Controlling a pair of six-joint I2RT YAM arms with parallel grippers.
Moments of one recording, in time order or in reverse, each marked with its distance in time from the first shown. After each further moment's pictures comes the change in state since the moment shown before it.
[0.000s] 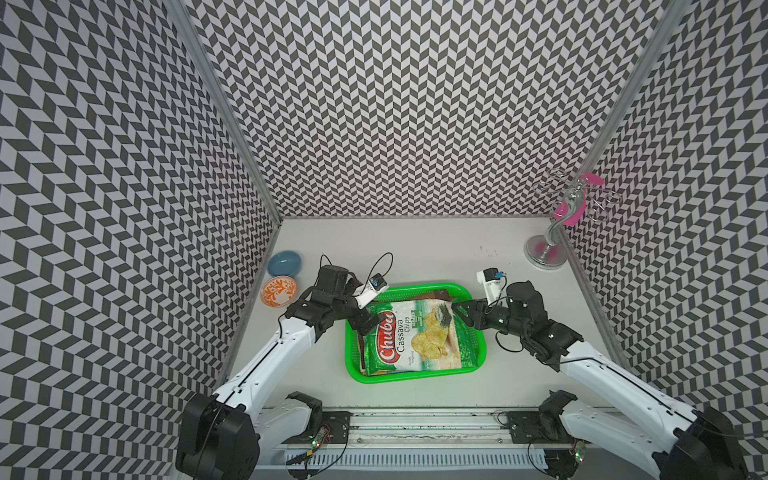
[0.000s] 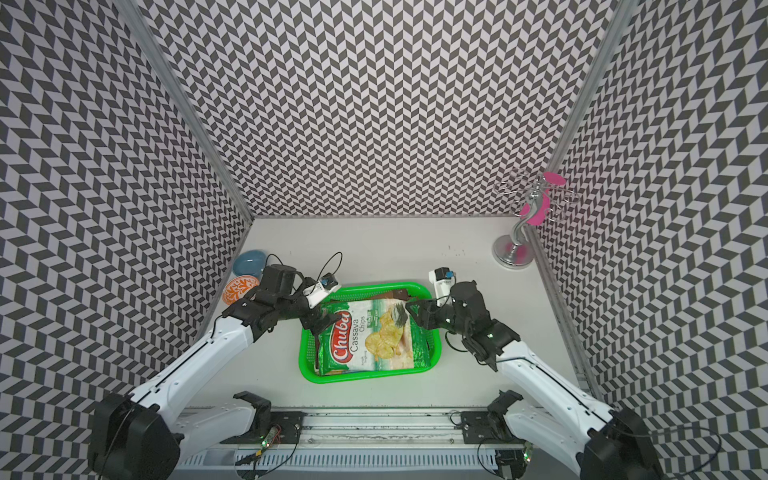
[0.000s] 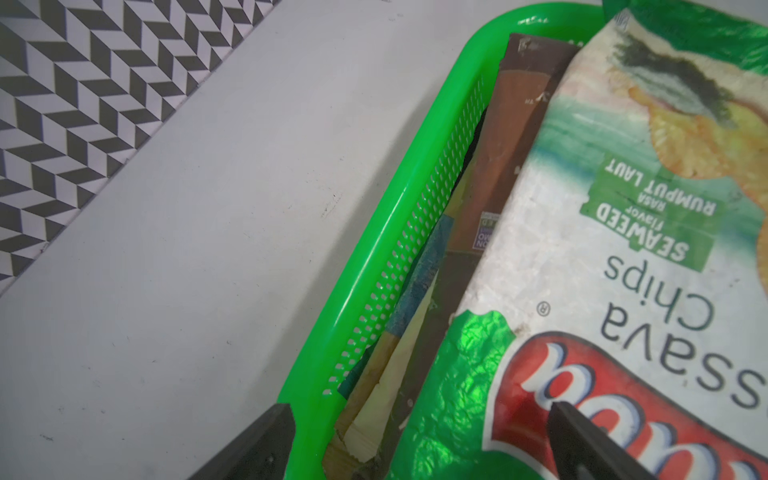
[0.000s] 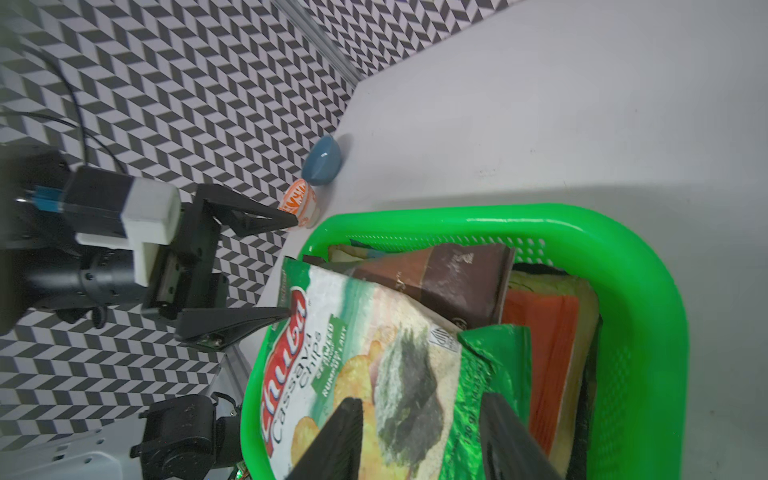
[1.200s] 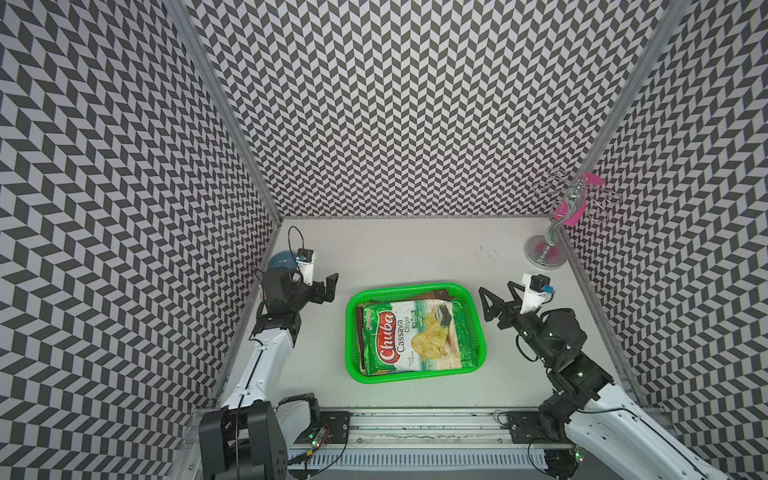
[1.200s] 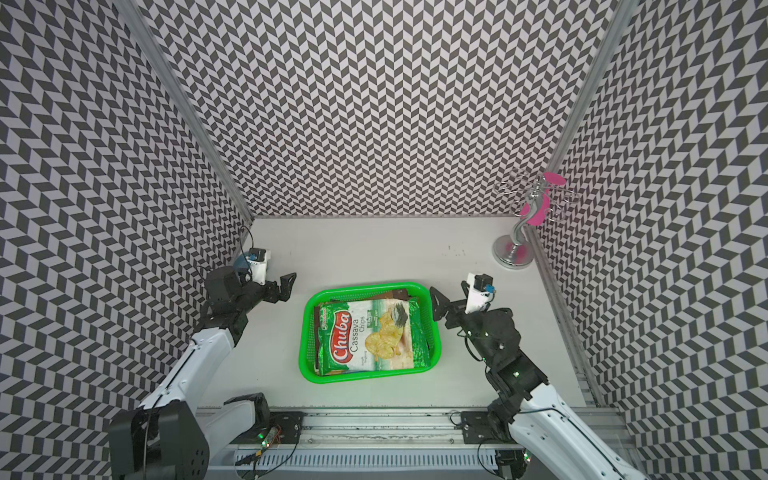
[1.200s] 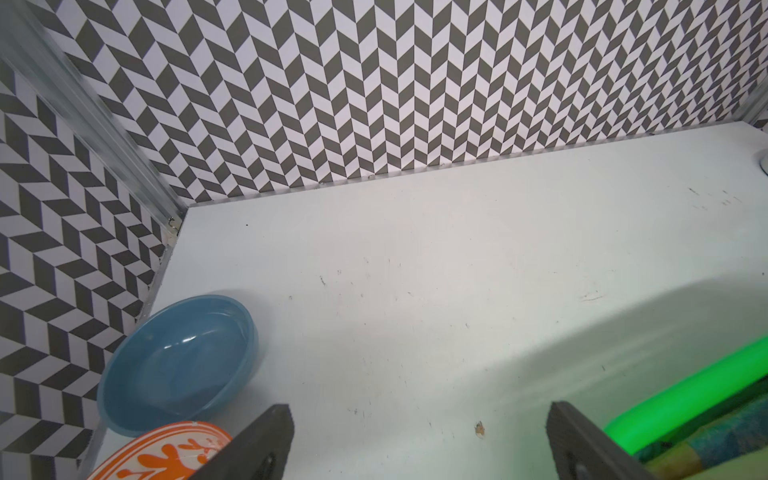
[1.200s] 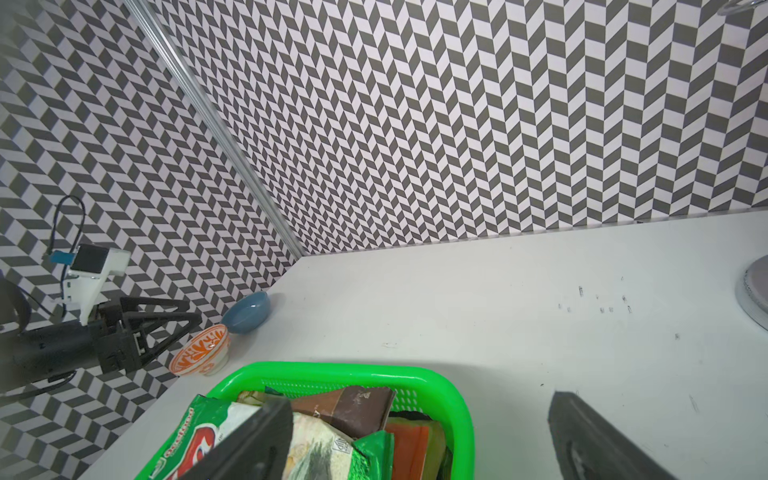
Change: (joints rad) left arm 0.492 -0.019 -0.220 0.571 -0.008 -0.406; right arm 0.000 -0.402 -0.240 0.214 0.474 -0.225
